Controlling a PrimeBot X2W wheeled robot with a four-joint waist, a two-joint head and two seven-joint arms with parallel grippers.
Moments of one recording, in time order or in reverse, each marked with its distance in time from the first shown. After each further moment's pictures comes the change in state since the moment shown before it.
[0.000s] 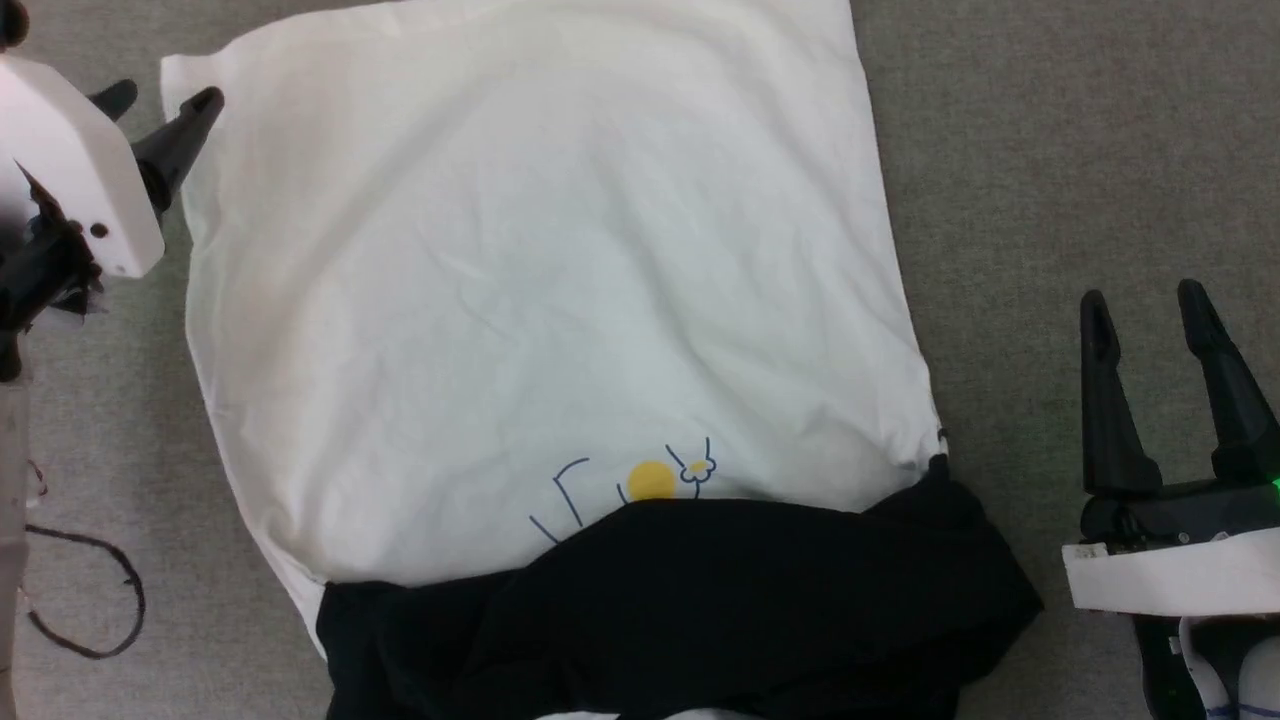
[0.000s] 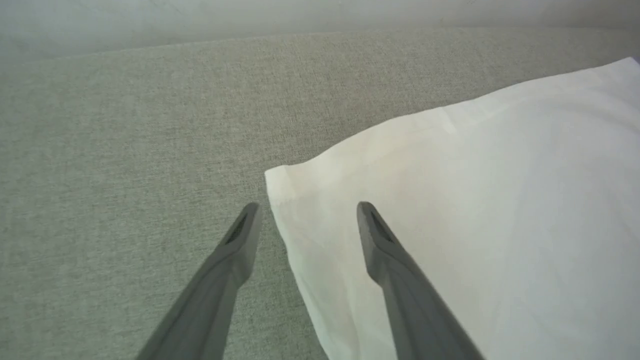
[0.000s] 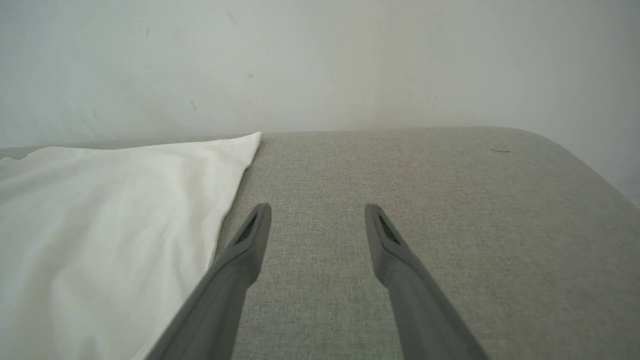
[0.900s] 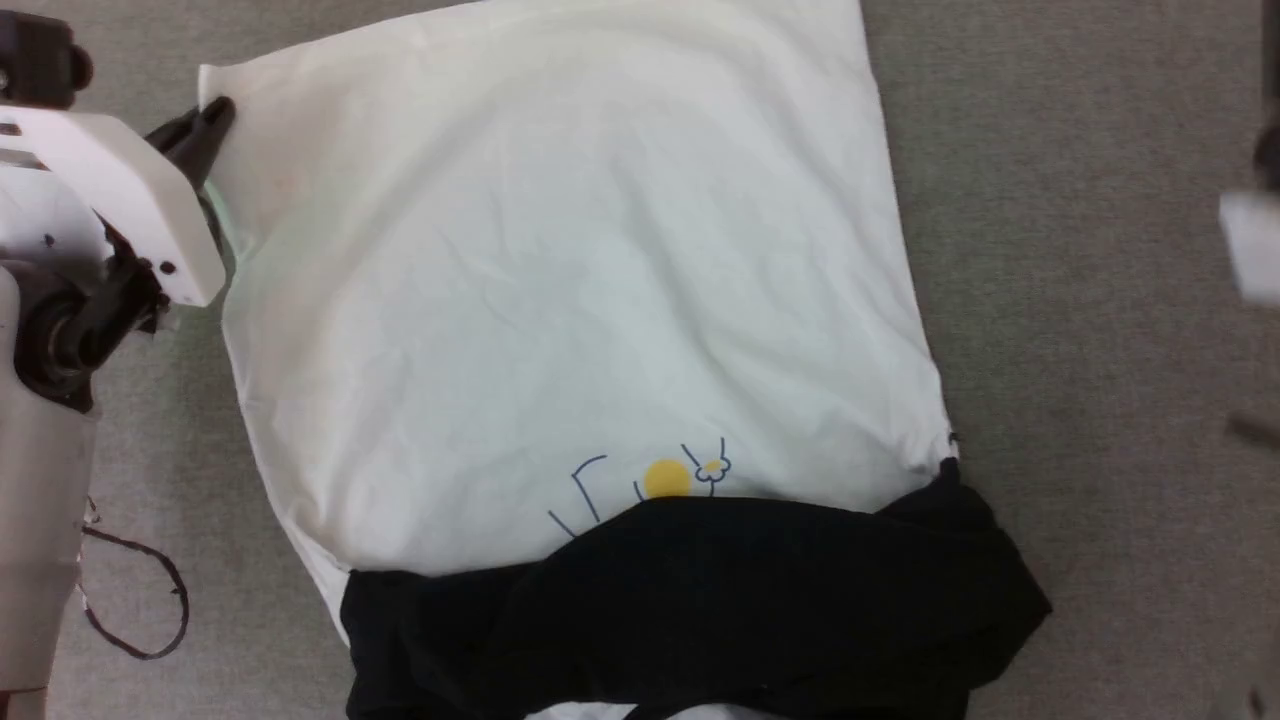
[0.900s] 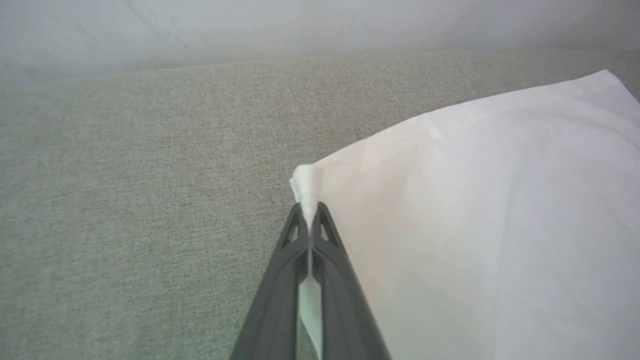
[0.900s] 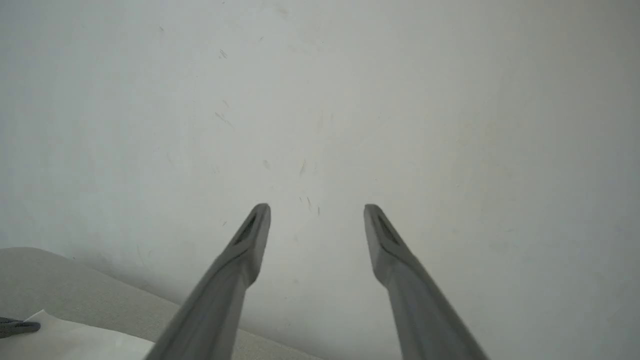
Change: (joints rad) left arm 0.017 -0.002 -0.112 0.102 -0.018 0.000 -0.255; right arm -0.618 -0.101 0.075 -0.229 0.030 0.000 0.434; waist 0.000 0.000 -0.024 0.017
